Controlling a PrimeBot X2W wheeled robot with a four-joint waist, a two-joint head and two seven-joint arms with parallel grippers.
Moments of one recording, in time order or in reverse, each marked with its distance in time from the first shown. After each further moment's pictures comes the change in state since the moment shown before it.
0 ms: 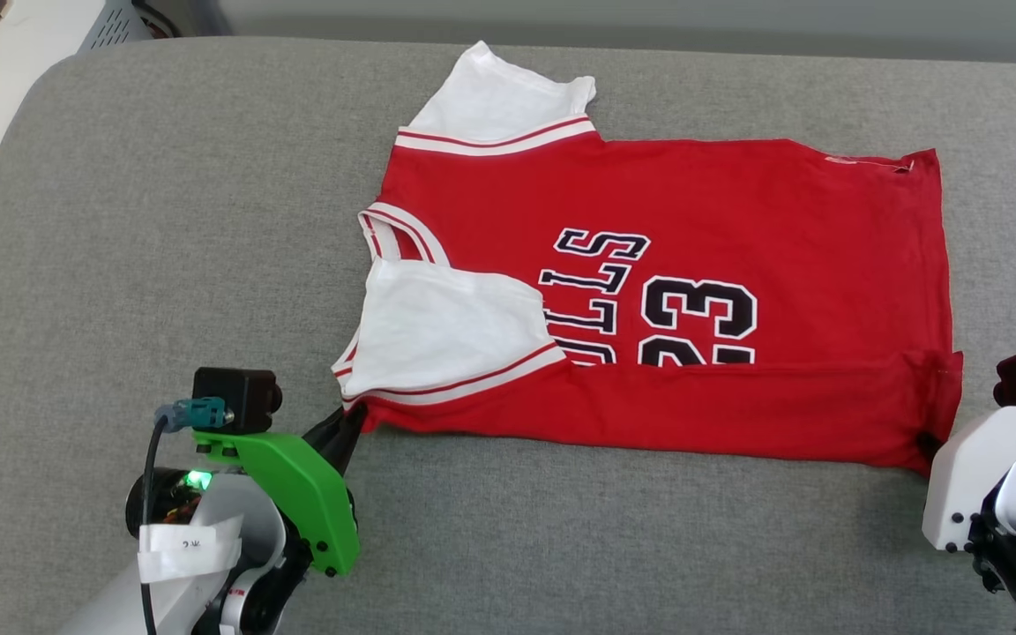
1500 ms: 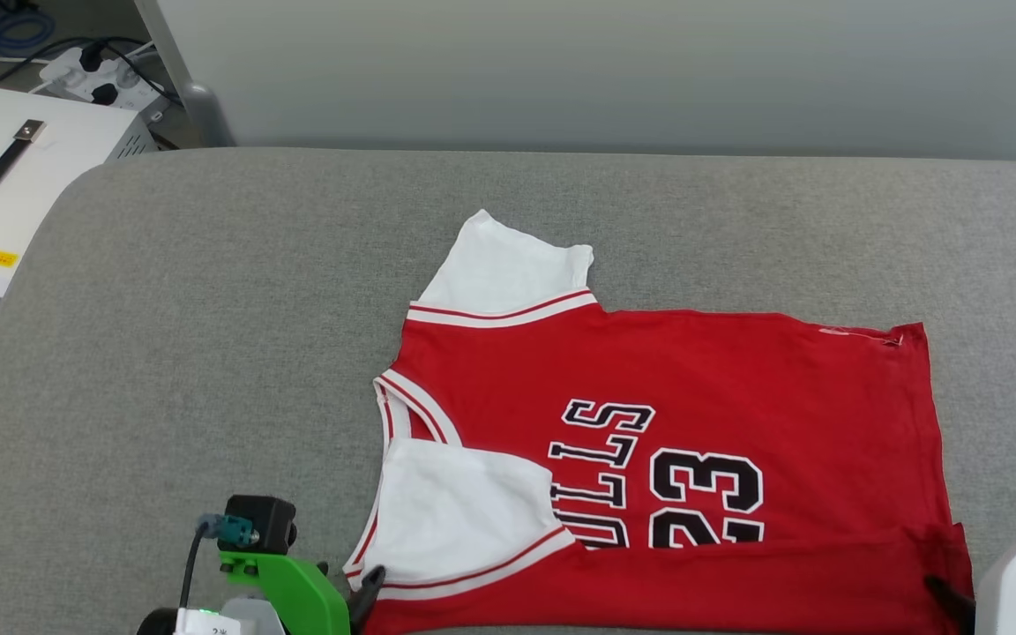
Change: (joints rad) left arm 0.159 0.017 -0.094 0.103 -0.058 -0.002 0.081; right arm 0.290 -0.078 -0.007 -0.204 0.158 0.000 0.163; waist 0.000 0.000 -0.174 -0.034
